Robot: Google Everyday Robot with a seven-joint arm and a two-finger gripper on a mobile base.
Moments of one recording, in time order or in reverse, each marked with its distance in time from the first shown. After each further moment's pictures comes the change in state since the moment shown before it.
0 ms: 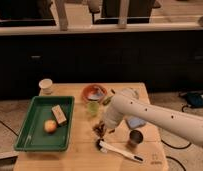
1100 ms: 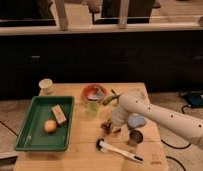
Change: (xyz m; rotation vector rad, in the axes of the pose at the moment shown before) arm 0.063 0.010 0.035 -0.033 -0.009 0.164
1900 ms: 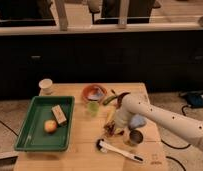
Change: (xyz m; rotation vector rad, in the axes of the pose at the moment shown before) arm 0.021 0.007 0.011 -0.025 -0.004 0.076
